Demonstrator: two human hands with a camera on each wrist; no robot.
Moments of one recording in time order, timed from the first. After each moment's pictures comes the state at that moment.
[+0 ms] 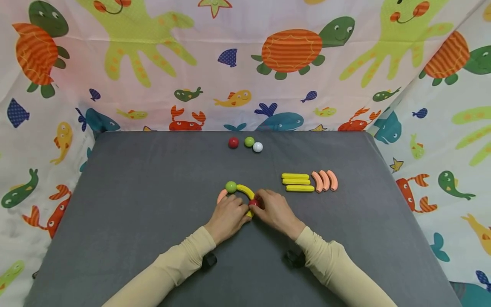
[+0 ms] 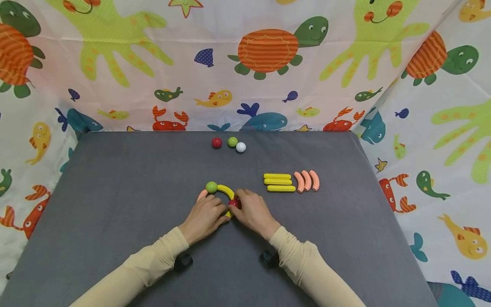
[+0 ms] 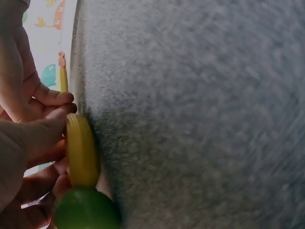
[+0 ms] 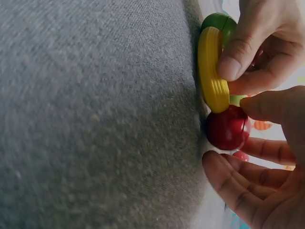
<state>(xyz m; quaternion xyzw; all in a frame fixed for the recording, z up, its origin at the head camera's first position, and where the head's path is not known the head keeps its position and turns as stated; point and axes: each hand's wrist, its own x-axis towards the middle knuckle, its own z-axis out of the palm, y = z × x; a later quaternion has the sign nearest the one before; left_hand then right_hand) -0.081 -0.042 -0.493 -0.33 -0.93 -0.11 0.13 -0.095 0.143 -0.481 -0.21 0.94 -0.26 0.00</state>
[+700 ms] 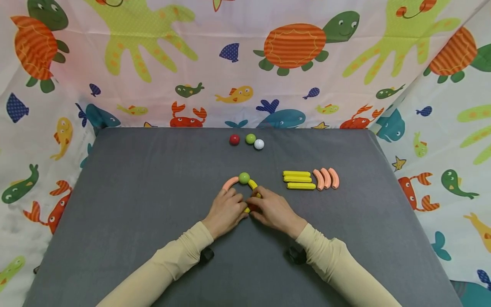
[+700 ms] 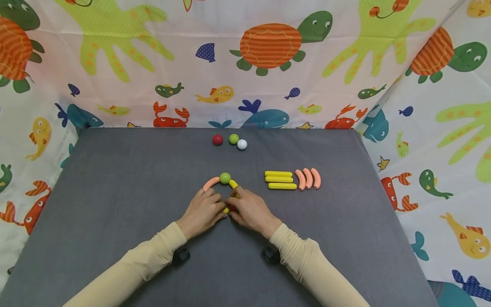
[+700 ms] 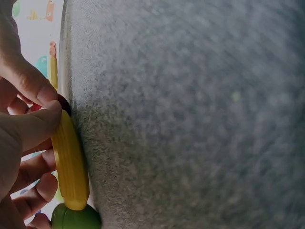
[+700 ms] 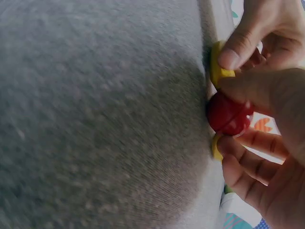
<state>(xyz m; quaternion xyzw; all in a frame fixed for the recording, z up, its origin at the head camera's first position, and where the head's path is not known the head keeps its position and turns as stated) -0.089 -0.051 -0.499 -0.36 -0.91 -0.05 0.18 -0.095 0.146 -0.484 -0.37 0.91 -0.18 -0.02</state>
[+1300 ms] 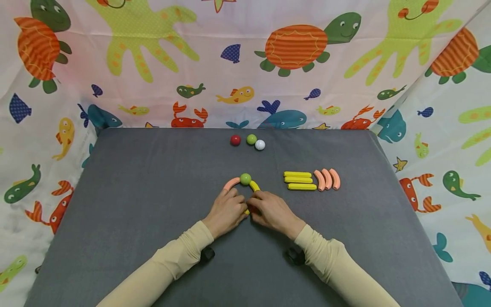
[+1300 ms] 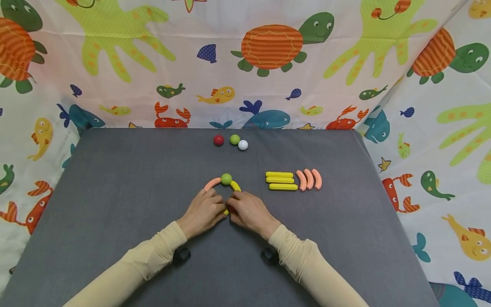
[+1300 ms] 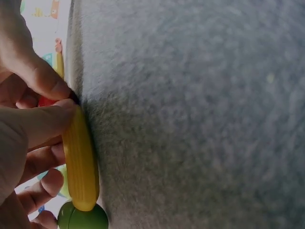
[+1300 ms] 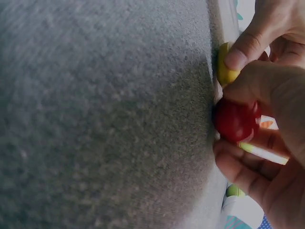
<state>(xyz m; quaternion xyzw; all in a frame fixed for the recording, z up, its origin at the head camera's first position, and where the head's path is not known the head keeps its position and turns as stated) -0.092 -0.054 -0.497 -0.38 -0.91 -0.05 0.17 -0.097 0.144 -0.488 -0.38 0.91 -0.16 -0.04</state>
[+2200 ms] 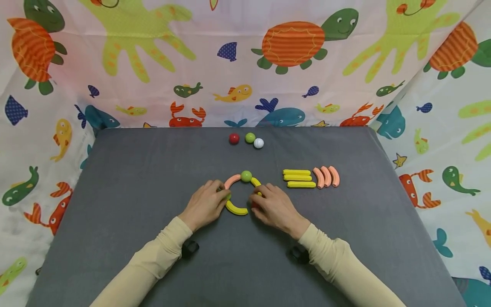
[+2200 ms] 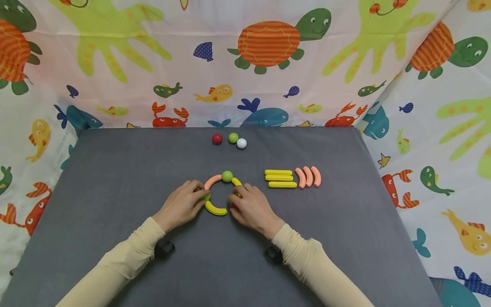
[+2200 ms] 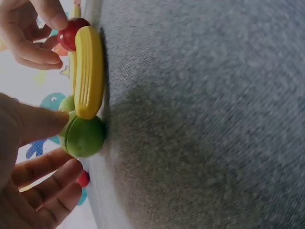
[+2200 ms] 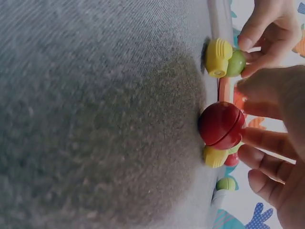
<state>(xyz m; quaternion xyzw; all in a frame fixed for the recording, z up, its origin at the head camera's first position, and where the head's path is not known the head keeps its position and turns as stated) -0.100 -0.097 -0.481 -0.31 -0.93 -0.18 0.07 -0.096 0.153 -0.483 -0.39 0.90 -0.13 -0.13</state>
